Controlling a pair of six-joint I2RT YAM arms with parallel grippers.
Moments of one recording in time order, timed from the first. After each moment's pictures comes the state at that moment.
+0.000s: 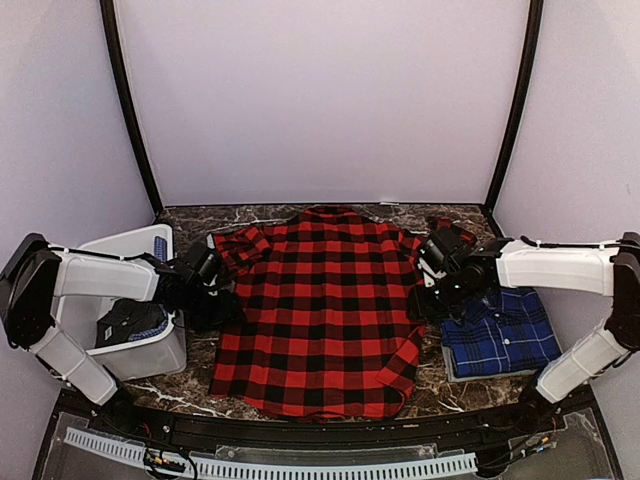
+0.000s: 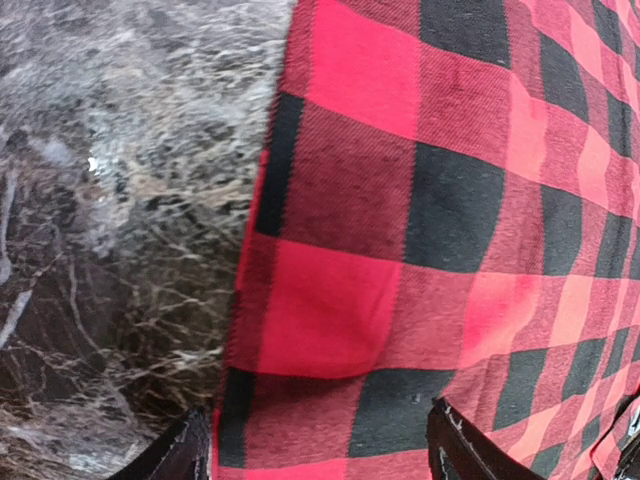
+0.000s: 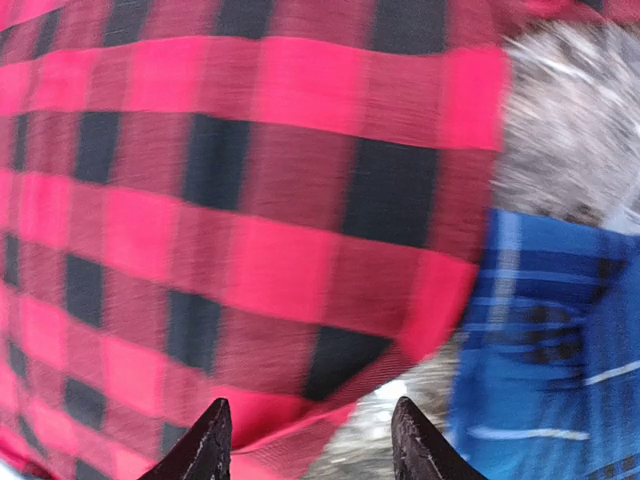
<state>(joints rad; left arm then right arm) -0.56 1.50 0.74 -0.36 0.04 -0.79 0.68 1.44 0.88 -0.61 0.04 0.51</state>
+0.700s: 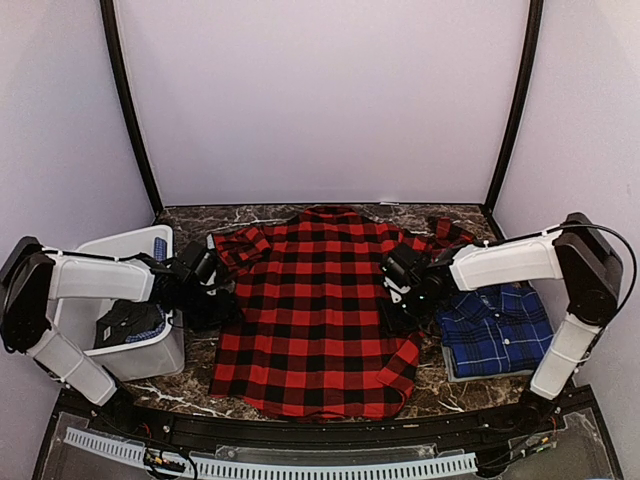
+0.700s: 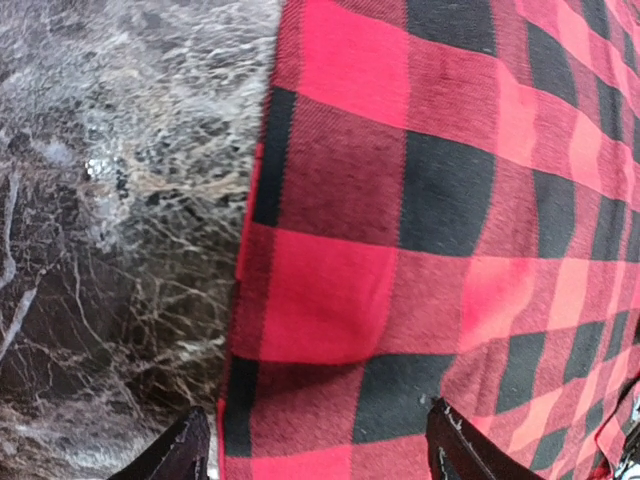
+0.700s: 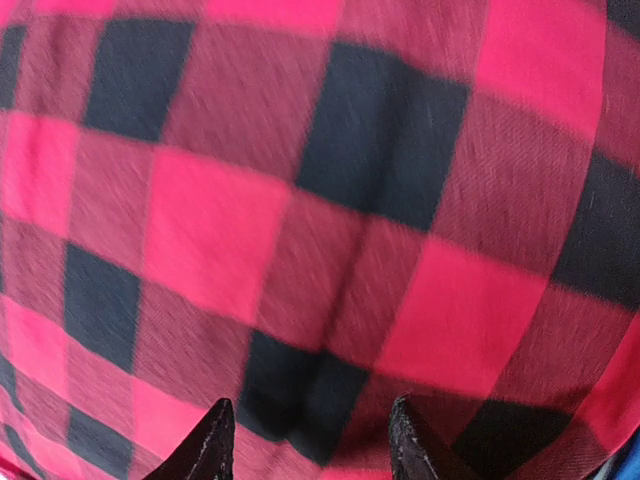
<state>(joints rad) -0.55 1.48 0.73 -0.37 0.07 -0.74 0.80 1.72 1.01 -0.54 -0.01 0.52</state>
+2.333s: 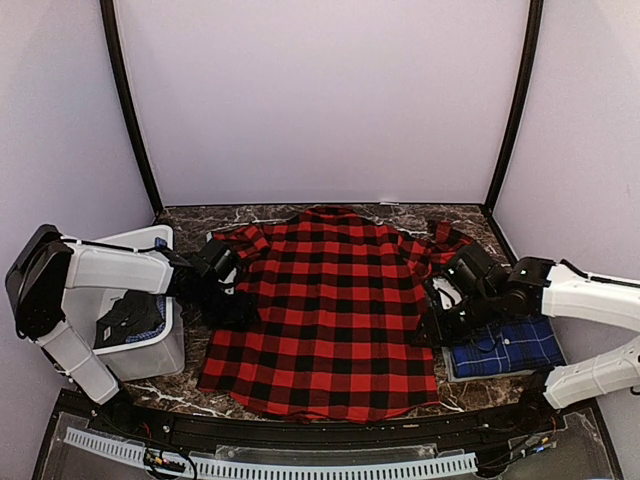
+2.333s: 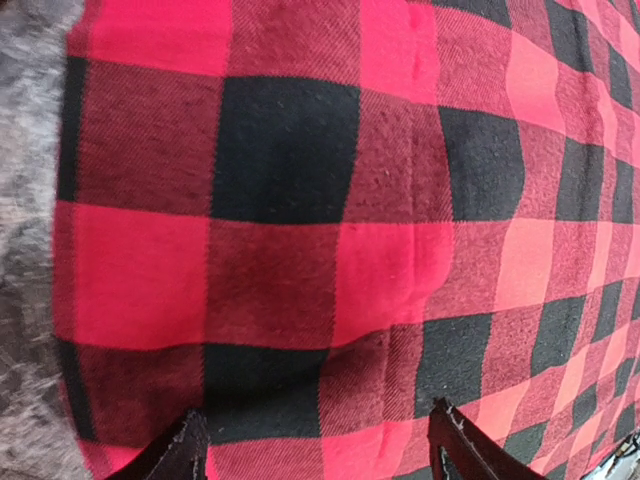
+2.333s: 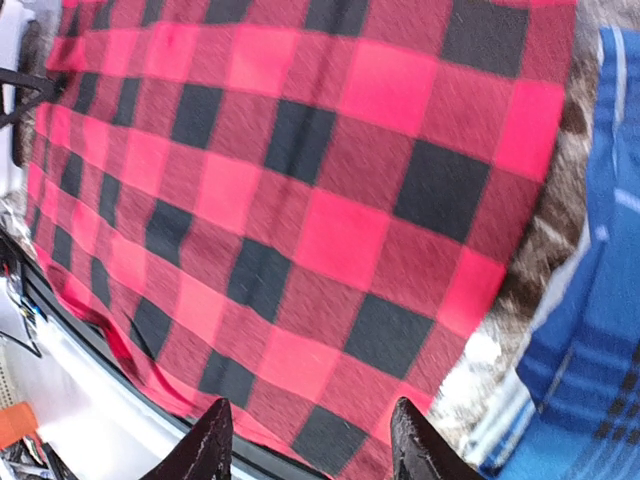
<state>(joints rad) -0.63 1.59 0.85 -0.42 0.10 -0.69 0.80 1.11 0.74 -0.72 -0.20 0.64</state>
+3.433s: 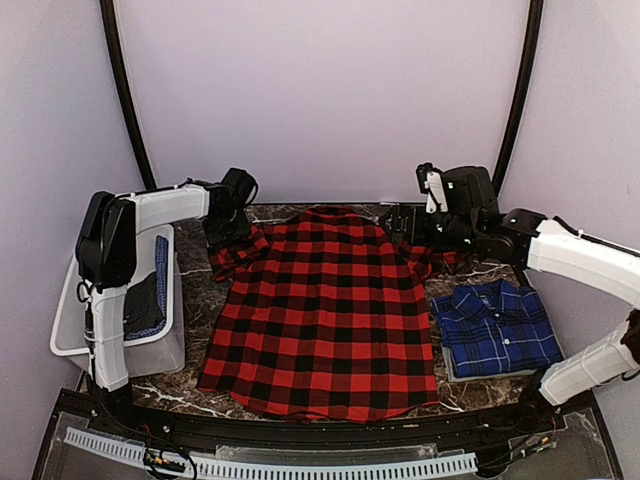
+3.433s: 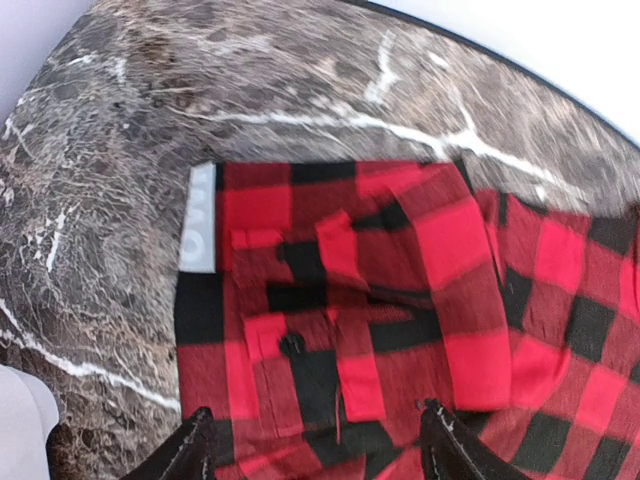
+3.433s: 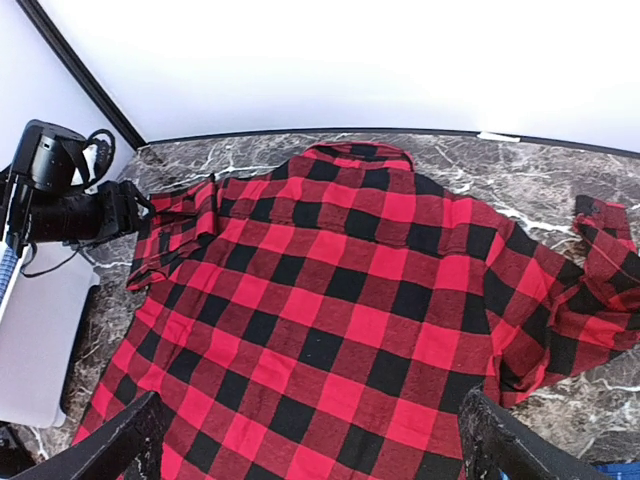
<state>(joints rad) -0.43 2.10 1.70 -0.68 -0.45 -0.76 0.72 1.30 1.07 -0.26 0.15 0.43</state>
